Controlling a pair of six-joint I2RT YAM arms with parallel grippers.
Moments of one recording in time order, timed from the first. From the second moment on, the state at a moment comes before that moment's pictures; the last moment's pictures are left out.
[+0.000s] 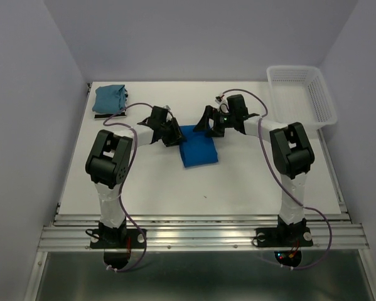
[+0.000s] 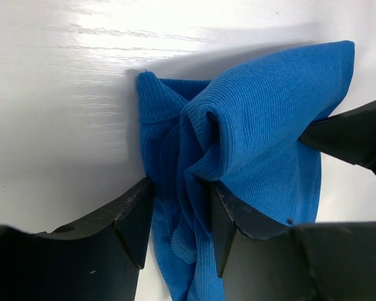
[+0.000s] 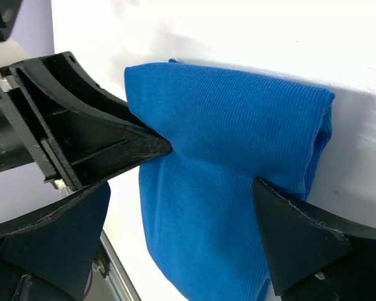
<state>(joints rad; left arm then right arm) -0.38 1.95 1.20 -0.13 0.26 -0.72 0.35 2.11 1.43 -0.02 -0.71 0.61</state>
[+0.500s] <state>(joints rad) -0.40 1.99 1.19 -0.03 0.34 -0.67 0.30 1.57 1.09 -0.01 -0.56 0.61</state>
